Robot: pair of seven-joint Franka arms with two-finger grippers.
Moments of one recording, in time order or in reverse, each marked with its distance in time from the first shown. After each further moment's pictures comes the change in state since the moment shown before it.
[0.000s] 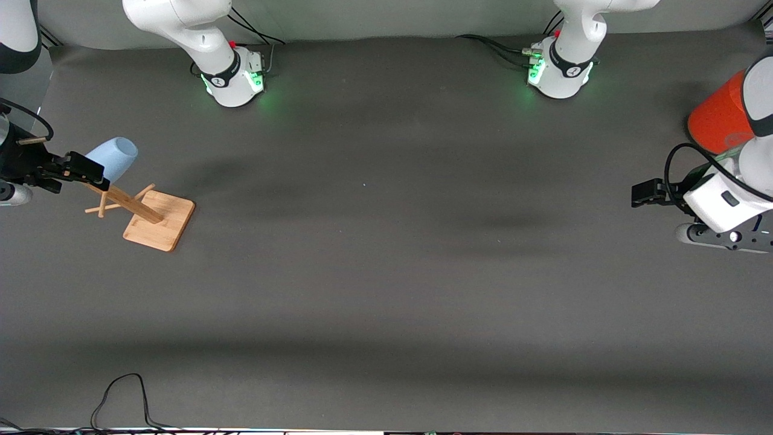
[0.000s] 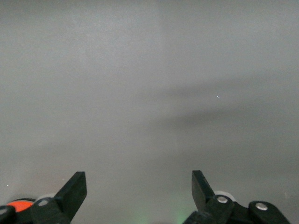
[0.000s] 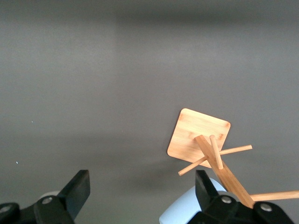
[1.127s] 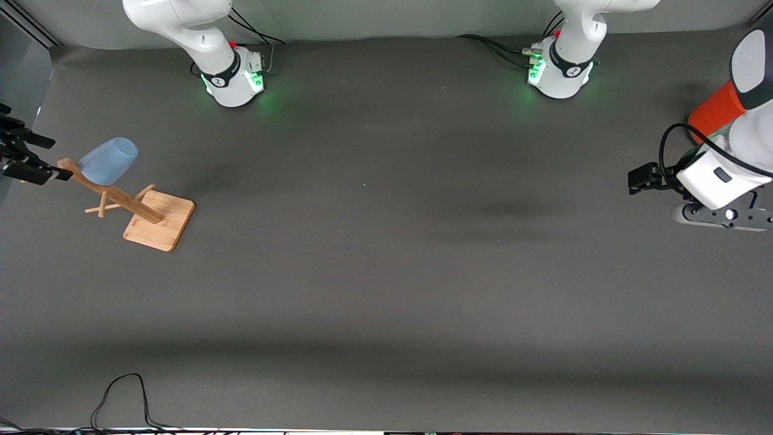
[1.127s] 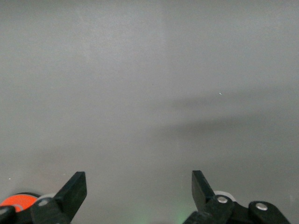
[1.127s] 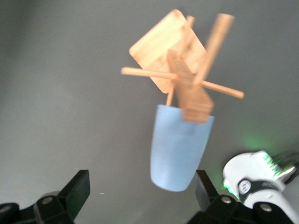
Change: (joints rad) left arm -0.020 -0.124 -0.004 -0.154 0.027 0.066 -0.039; right arm -0.024 0.000 -0.310 -0.068 0.208 -0.196 0.717
